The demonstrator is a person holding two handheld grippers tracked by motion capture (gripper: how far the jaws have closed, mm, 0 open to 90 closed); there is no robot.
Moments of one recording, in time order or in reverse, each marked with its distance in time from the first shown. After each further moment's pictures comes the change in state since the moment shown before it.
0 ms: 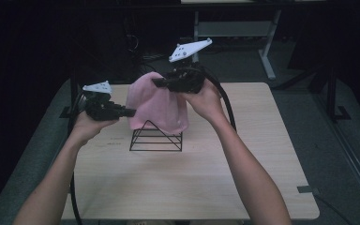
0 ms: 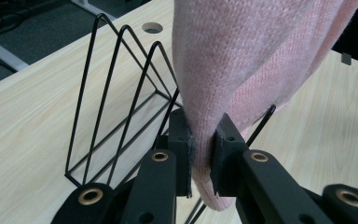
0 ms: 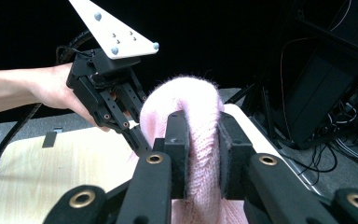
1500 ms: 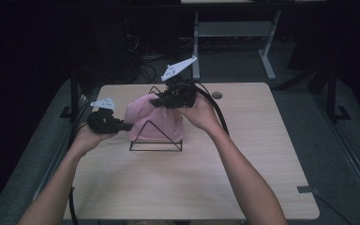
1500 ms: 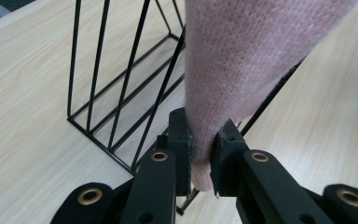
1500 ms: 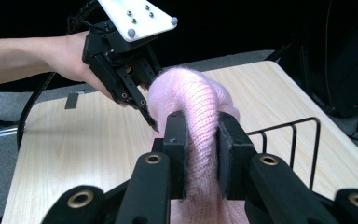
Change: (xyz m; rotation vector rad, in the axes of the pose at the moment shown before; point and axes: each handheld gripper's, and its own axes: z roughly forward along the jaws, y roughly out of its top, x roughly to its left) left arm 0.006 -0.046 0.020 0.129 0.058 0.007; right arm 0.004 -0.037 0.038 0.150 0.113 0.040
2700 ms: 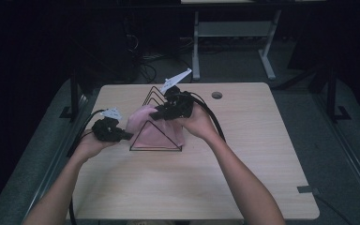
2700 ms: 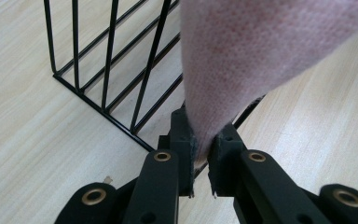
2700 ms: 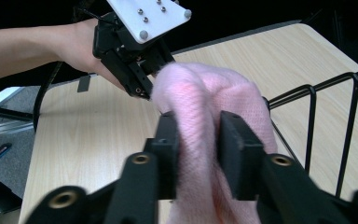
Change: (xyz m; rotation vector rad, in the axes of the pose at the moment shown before) left arm 0.001 -0.023 0.024 0.129 0.020 0.016; right arm -0.002 -0.030 0.029 0.069 0.077 0.083
